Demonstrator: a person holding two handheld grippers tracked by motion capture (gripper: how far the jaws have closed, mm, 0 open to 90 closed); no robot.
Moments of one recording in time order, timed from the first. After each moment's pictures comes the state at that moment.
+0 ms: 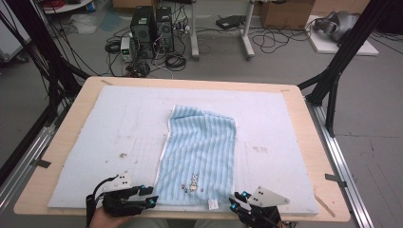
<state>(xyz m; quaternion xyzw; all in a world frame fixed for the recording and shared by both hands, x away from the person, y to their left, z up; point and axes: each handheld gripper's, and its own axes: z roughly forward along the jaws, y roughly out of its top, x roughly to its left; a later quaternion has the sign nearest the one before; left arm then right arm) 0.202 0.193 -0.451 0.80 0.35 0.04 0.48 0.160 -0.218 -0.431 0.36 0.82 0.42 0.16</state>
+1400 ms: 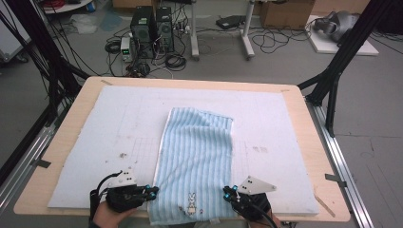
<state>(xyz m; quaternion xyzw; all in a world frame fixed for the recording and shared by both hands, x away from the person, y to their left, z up) 0.207 0.184 -0.444 0.82 0.33 0.04 0.47 0.181 -0.194 -0.422 0.37 0.82 0.40 0.15</state>
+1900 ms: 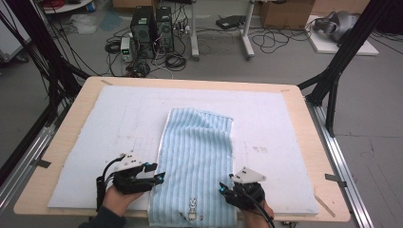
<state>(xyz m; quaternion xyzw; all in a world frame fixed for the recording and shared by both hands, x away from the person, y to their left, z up) 0.256 0.165 -0.438 0.79 0.38 0.10 0.47 0.213 -0.184 -0.437 0.40 0.82 0.36 0.19</state>
